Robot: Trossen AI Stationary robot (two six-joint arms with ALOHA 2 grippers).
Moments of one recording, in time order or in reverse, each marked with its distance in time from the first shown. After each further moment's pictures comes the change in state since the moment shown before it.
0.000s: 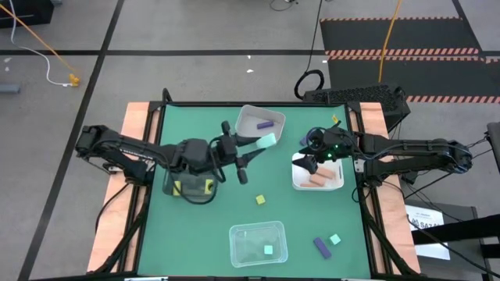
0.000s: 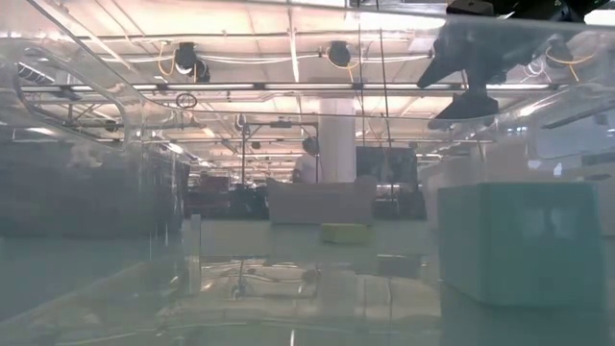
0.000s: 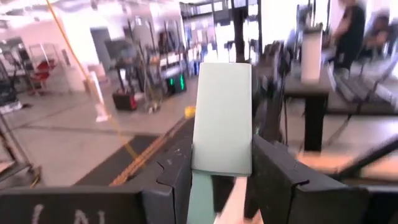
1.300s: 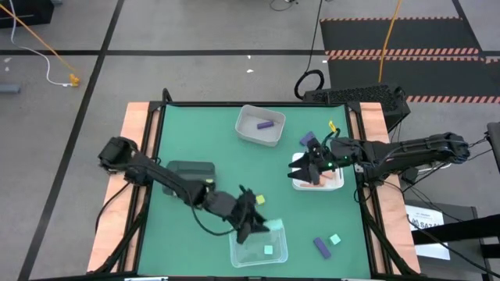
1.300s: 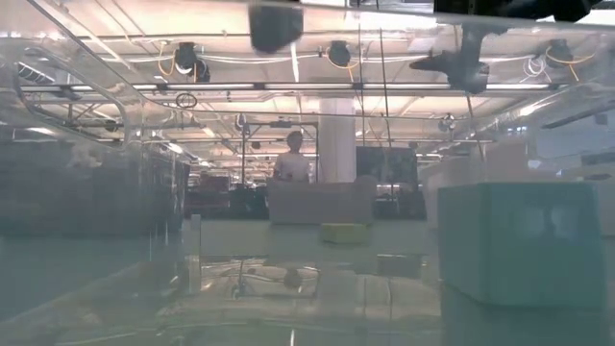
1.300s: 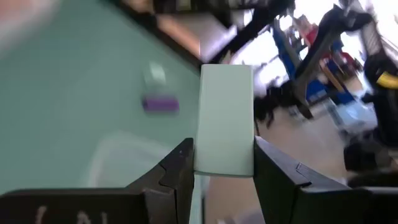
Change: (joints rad) left arm -0.243 0.307 0.000 -0.058 0.445 -0.967; right arm 0.217 0.015 0.000 0.303 -0.026 0.200
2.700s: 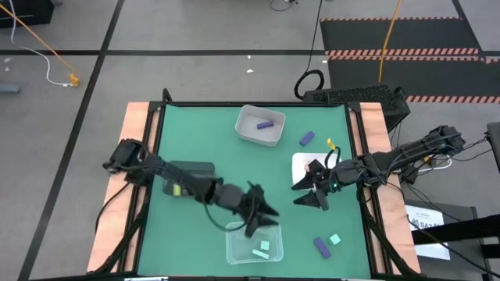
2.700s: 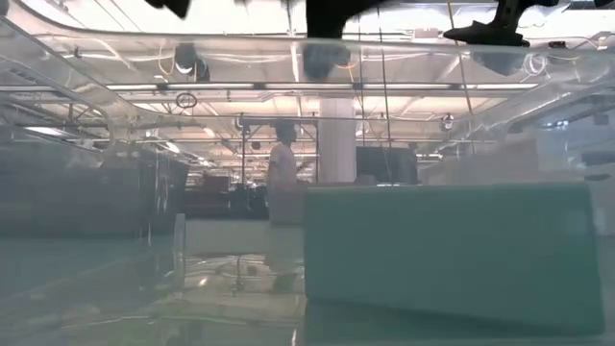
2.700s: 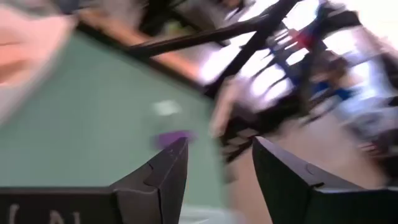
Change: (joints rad) left arm 0.080 0.104 0.000 0.197 0.054 0.195; right arm 0.267 0.018 0.000 0.003 0.103 0.002
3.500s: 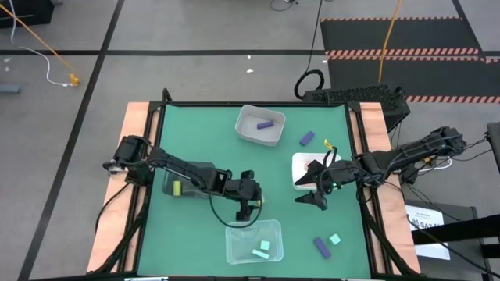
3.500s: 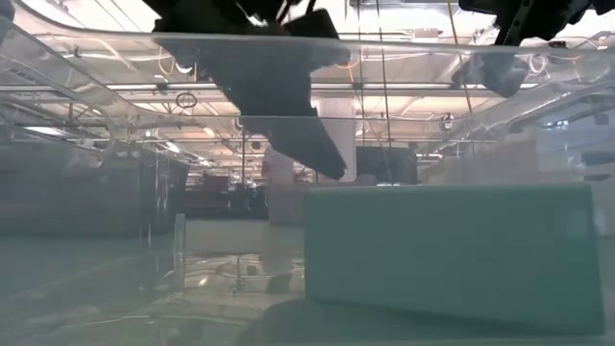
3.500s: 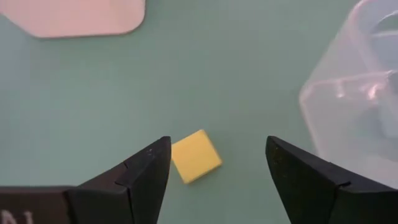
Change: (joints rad) left arm 0.109 0.013 0.000 -0.591 -0.079 0.541; right arm -0.039 0.000 0.000 -0.183 0.003 -0.179
